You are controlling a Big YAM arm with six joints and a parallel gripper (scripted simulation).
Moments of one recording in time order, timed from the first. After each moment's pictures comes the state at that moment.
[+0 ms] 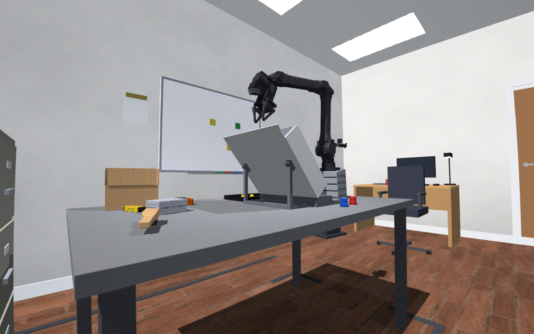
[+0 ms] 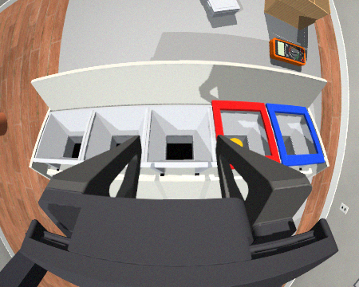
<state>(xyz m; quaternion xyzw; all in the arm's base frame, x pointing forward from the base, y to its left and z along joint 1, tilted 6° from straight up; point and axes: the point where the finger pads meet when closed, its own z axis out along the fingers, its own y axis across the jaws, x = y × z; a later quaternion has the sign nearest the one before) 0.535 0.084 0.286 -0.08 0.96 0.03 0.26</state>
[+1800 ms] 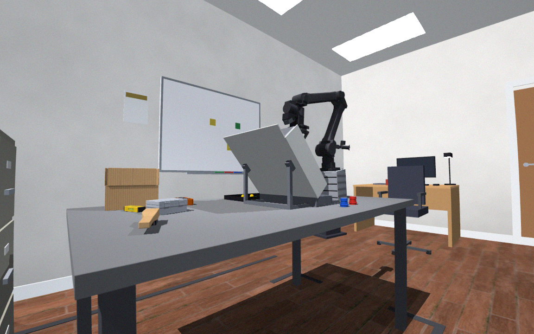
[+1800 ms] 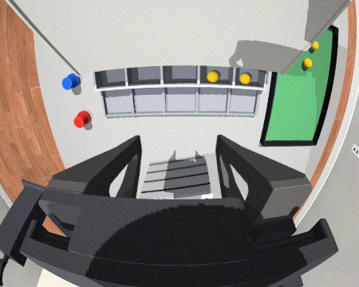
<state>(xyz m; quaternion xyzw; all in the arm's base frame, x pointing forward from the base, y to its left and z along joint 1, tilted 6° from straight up) 0.278 0.045 0.174 -0.08 0.99 0.02 0.09</state>
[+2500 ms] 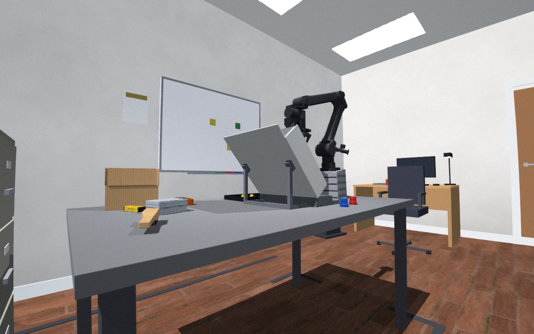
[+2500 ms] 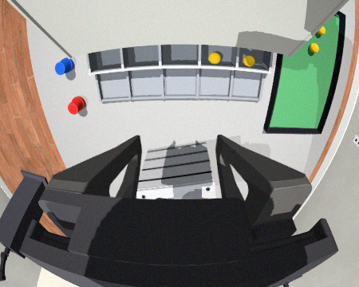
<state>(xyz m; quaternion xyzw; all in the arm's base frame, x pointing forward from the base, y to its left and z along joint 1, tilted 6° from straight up) 0.257 0.041 0.156 -0.08 1.00 0.02 0.06</state>
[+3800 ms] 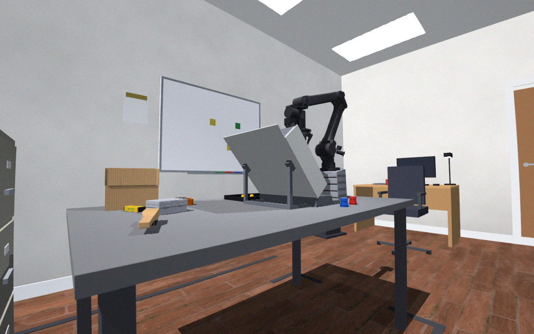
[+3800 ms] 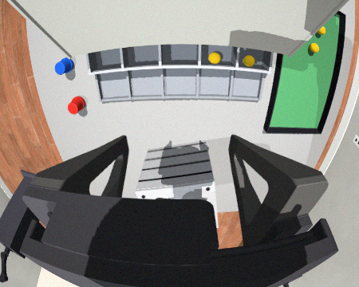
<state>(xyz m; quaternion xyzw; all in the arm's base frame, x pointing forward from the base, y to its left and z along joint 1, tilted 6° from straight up) 0.257 0.041 0.155 -0.08 1.00 0.02 0.06</state>
